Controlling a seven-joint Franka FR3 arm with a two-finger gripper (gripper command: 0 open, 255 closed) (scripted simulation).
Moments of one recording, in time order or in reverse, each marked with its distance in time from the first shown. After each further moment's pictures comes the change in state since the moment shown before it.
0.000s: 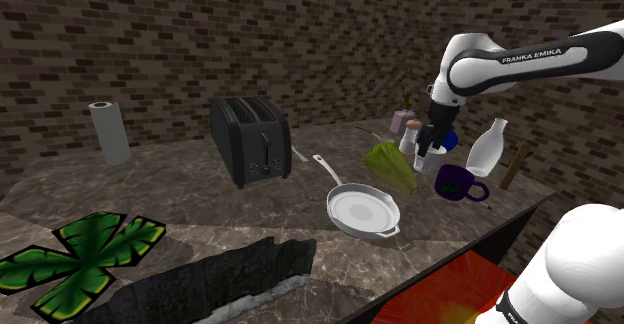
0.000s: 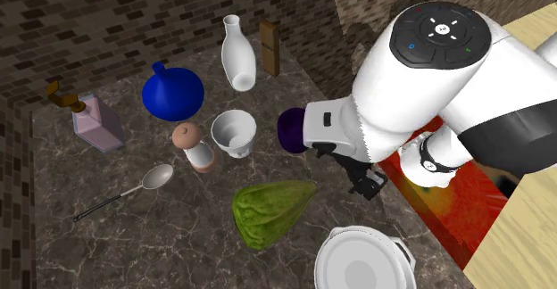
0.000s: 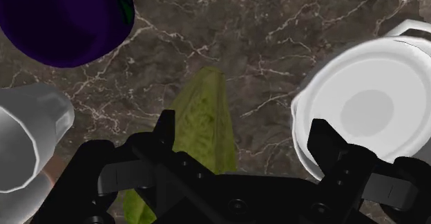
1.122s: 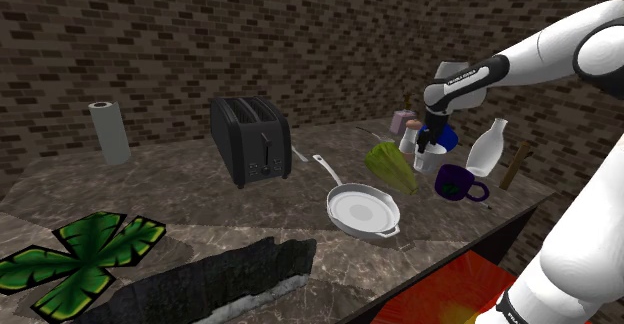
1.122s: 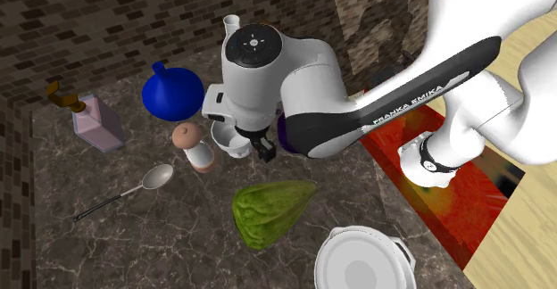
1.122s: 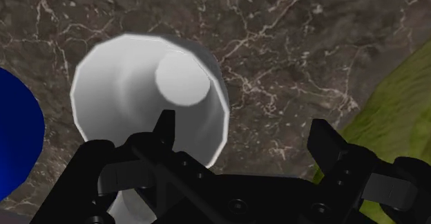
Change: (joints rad) arm -0.088 0.529 -0.215 0.291 0.015 0.322 -0.308
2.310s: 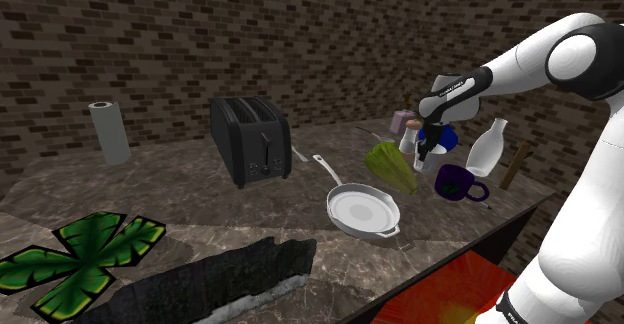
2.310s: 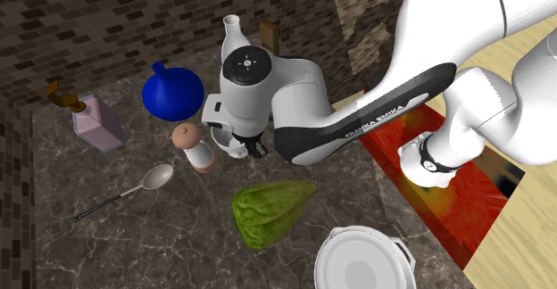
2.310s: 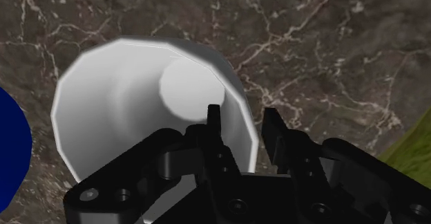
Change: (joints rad) arm -0.022 0.106 -0.009 -0.003 0.048 0.110 -0.049
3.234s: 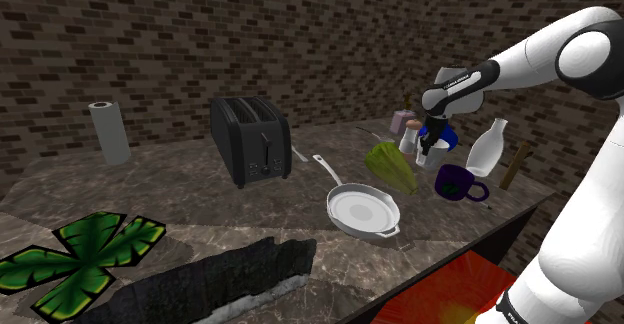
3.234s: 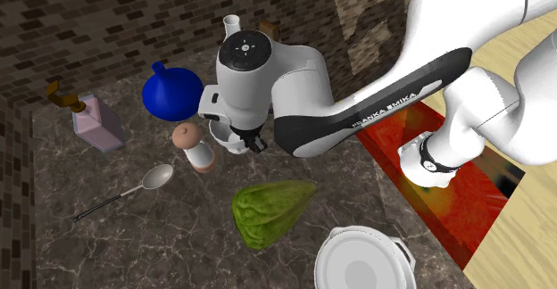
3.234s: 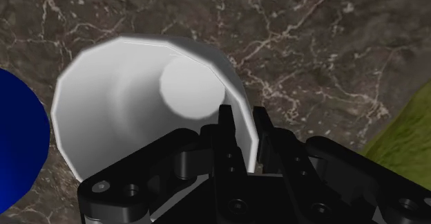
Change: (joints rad) arm 0.003 -0.040 -0.003 0.025 -0.018 -0.063 0.005
